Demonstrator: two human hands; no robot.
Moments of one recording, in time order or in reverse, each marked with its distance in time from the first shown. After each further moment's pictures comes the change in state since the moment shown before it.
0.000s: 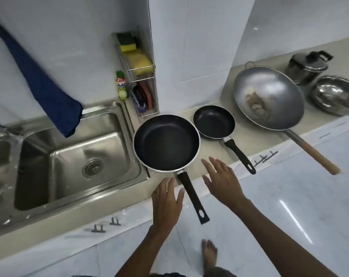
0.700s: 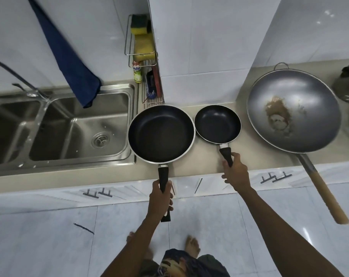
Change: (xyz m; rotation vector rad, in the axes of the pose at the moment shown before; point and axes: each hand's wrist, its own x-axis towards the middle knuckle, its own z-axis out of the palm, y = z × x) left_hand 0.012 0.083 0.068 -0.856 0.068 -0.684; right_hand 0.068 0.166 0.031 0.726 -0.269 0.540
